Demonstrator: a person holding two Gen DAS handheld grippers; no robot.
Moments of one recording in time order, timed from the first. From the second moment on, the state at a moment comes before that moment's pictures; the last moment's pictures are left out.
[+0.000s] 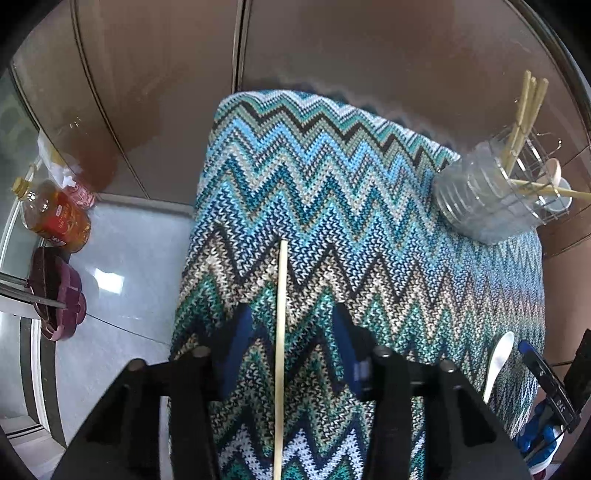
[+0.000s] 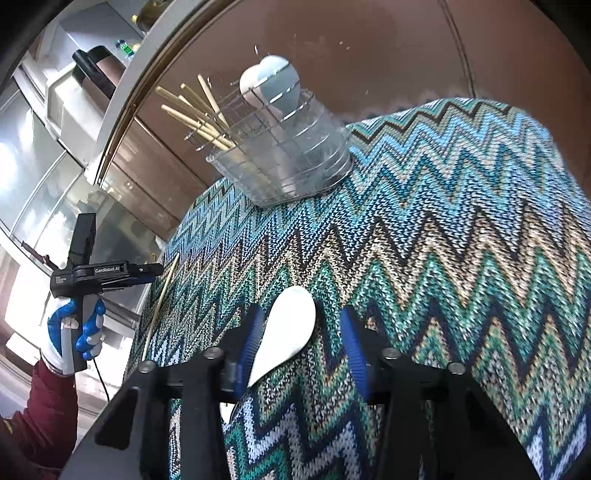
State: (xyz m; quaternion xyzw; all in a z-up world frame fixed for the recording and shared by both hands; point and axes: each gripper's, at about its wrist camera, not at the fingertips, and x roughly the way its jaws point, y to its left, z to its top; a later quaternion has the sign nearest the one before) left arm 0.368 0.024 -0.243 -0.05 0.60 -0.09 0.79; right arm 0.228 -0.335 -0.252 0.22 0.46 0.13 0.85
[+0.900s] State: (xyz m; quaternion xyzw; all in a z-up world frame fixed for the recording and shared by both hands) left arm 0.390 0.019 -0.269 -0.05 0.63 -0.11 0.76; right arm 0.285 -0.304 -0.280 0.17 0.54 0.20 0.80
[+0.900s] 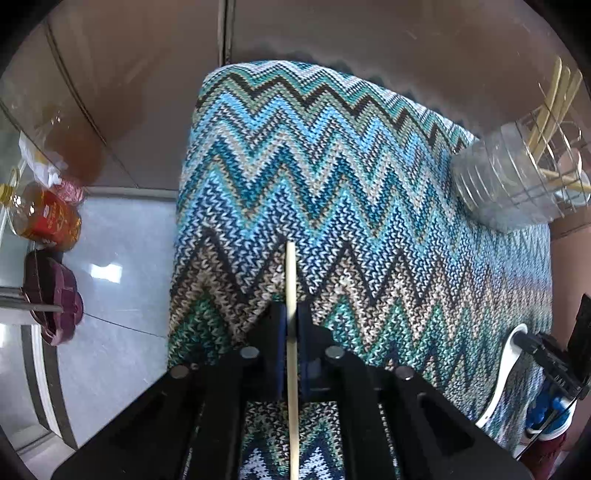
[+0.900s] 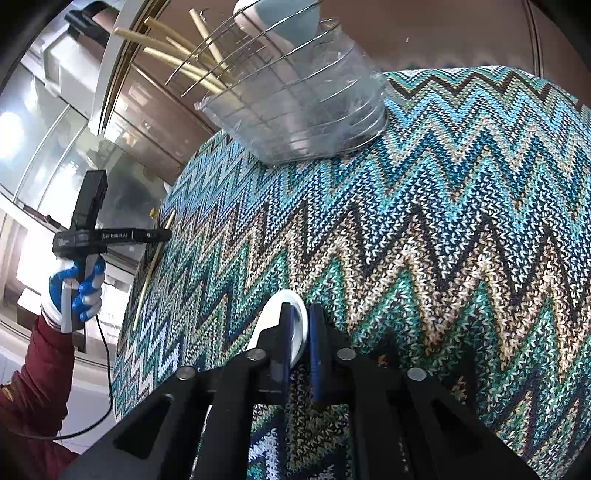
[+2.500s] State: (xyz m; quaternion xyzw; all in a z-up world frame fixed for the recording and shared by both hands) left arm 0.318 -0.074 0.015 -0.13 0.18 -0.20 0.95; right arm 0.234 -0.276 -0.009 -0.06 0.15 0.02 0.99
